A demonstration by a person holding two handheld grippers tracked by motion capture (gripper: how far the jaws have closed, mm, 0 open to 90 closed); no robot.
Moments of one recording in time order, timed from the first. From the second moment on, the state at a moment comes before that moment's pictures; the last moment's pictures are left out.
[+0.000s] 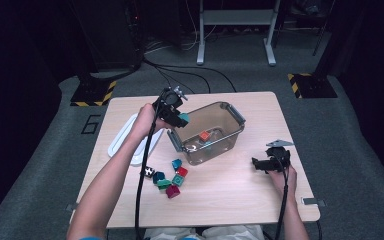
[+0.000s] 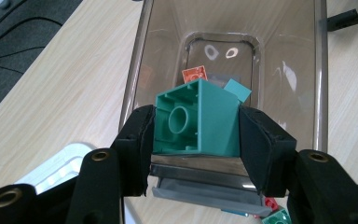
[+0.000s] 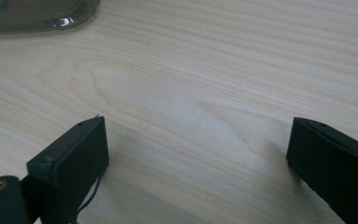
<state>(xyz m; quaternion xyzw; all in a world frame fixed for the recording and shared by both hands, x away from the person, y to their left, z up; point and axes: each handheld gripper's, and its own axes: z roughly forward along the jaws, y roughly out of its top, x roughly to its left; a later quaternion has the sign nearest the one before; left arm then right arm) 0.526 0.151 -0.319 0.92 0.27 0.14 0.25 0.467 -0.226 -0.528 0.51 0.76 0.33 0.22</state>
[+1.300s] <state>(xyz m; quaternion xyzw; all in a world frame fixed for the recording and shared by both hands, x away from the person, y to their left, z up) 0.564 0.112 -0.358 0.93 0.28 0.10 0.22 0.467 -0.227 -0.528 0.51 0.76 0.33 0.22</state>
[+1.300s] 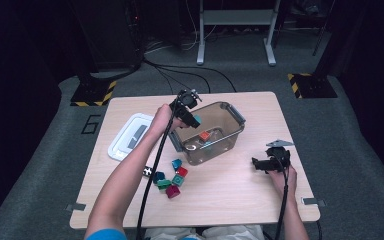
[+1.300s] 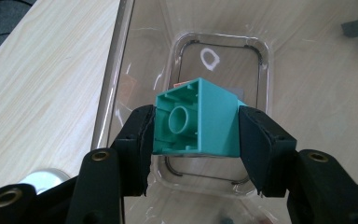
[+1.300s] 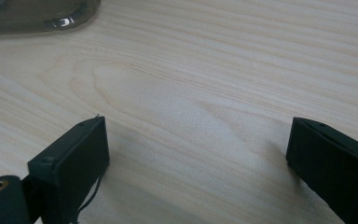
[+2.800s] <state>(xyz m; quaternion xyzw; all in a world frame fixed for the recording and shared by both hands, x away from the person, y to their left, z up) 0.570 0.103 -0.382 0.93 0.30 0.08 0.21 0.467 -0.226 -0.528 0.51 0.76 0.33 0.22</state>
